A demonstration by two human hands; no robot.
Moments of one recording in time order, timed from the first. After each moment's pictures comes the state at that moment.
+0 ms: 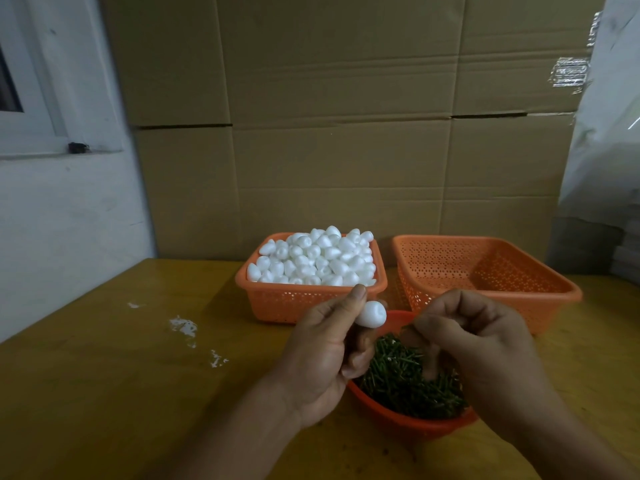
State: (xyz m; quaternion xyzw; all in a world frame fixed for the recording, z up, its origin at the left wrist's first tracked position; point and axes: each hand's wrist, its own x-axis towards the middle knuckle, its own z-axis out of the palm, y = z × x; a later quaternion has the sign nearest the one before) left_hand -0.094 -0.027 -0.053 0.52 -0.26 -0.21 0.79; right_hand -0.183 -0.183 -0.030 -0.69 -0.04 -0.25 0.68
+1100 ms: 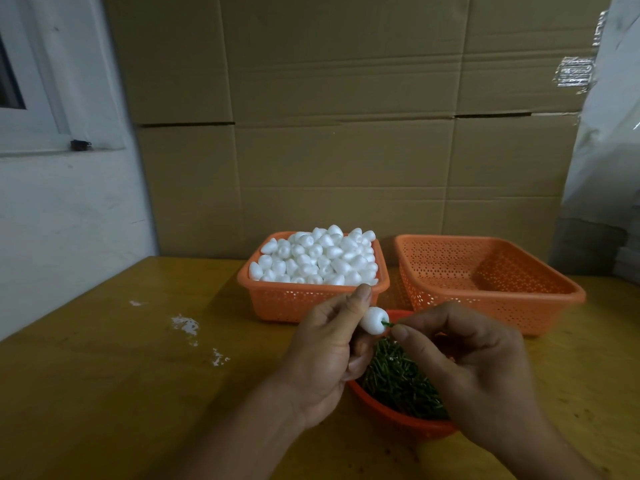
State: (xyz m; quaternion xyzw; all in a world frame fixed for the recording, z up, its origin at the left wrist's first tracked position) left_hand -0.098 -0.025 -0.051 0.55 -0.27 -0.17 0.77; right_hand -0.185 -0.168 -0.042 -0.76 -0.14 -0.39 0.50
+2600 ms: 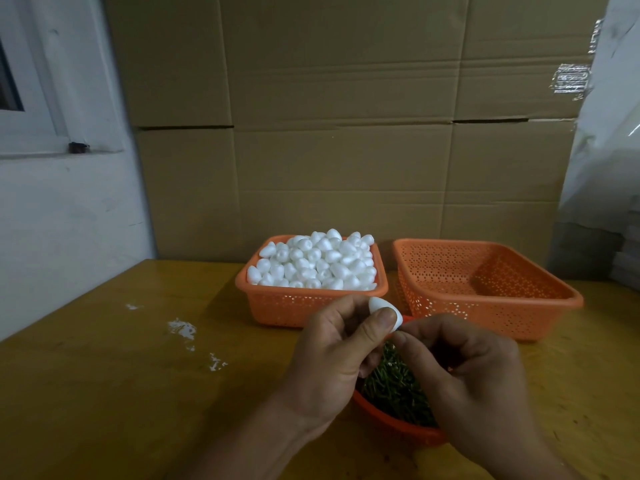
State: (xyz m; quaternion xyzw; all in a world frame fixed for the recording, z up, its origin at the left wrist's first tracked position) left_hand -0.102 -0.029 -0.055 0.56 -0.35 -0.08 0.74; right_hand -0.184 -0.165 -0.048 -0.79 -0.12 -0.41 0.44
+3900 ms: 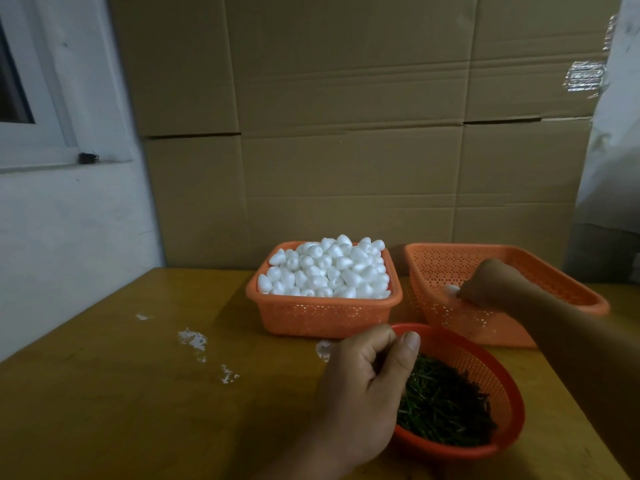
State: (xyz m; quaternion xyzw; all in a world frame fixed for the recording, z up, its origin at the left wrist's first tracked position) left_hand -0.105 -0.036 -0.073 0.67 -0.39 0.07 0.63; right_hand -0.028 -0.315 -0.023 -0.92 0.33 -0.07 0.18
